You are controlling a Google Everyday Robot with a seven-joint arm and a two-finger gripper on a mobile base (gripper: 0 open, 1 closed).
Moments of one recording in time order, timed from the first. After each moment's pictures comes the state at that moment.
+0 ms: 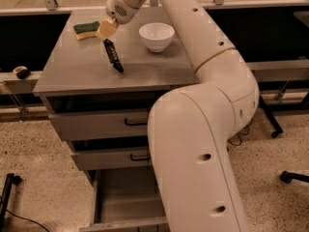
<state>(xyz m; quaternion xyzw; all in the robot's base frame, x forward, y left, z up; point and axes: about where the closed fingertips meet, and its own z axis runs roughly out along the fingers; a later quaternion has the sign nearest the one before) 0.751 0.148 0.929 -0.63 0.69 0.18 0.30</state>
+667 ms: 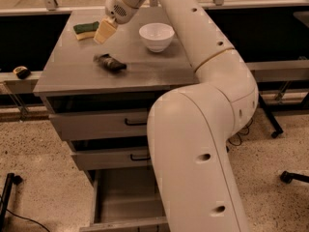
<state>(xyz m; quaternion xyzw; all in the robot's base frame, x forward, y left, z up) 0.751 0.151 0.930 -0.63 0.69 0.18 0.30</state>
